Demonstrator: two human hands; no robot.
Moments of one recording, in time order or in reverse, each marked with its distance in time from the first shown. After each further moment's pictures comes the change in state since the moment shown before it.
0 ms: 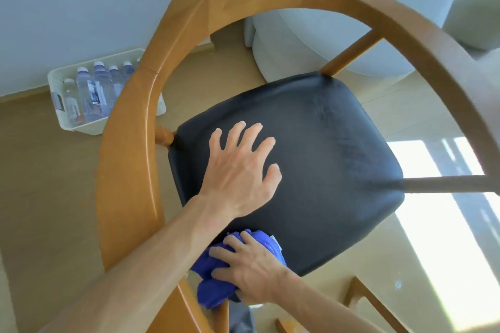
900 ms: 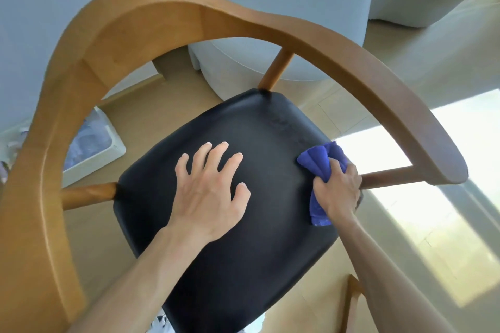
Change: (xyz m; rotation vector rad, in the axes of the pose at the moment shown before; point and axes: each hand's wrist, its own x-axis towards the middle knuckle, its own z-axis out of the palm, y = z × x) left_hand 0.047 0.058 0.001 0.041 -0.059 0.029; right_hand -0.144 0.197 -0.020 0.478 0.715 1.620
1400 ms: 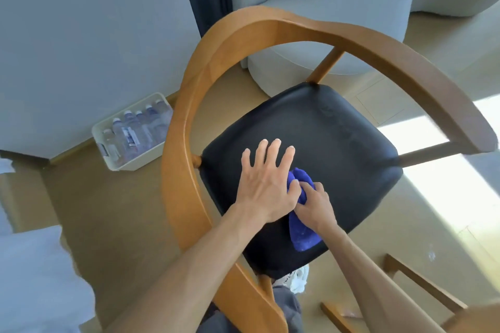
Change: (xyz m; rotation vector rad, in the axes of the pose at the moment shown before) left_hand -0.077 -0.025 -0.037 0.071 -0.020 0.117; right_hand -0.168 -0.079 0.021 0.193 -0.451 -0.197
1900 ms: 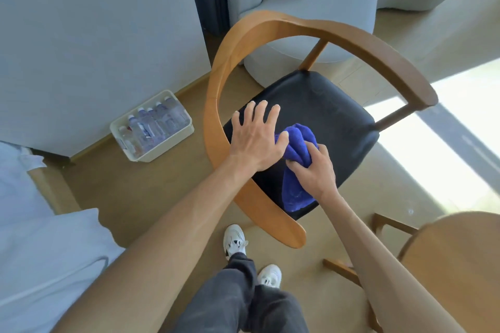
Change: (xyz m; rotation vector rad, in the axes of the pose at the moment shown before) left_hand -0.079 -0.034 -0.086 0.045 0.164 0.047; right_hand -0.142 -0.095 -0.026 0.267 0.345 -0.167
